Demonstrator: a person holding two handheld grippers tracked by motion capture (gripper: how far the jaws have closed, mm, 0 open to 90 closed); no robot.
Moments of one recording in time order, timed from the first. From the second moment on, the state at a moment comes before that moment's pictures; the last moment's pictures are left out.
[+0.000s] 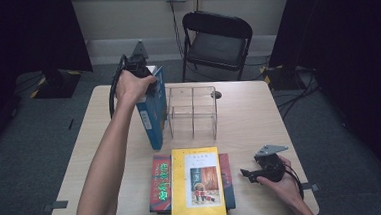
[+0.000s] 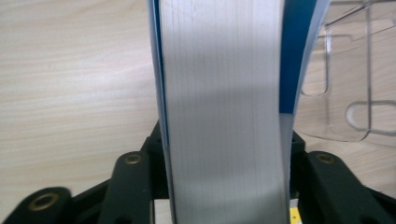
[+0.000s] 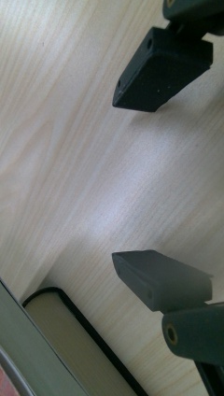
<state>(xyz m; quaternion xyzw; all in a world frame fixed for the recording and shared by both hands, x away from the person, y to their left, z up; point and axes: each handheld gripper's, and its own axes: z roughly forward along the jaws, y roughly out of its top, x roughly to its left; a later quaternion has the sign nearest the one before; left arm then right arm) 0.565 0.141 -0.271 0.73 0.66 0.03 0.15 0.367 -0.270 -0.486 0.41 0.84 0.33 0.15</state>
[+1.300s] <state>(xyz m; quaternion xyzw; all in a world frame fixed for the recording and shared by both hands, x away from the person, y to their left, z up) 0.511 0.164 -0.246 0.75 0.54 0.17 0.35 0.368 -0.266 -0.488 0.41 0.84 0.32 0.15</state>
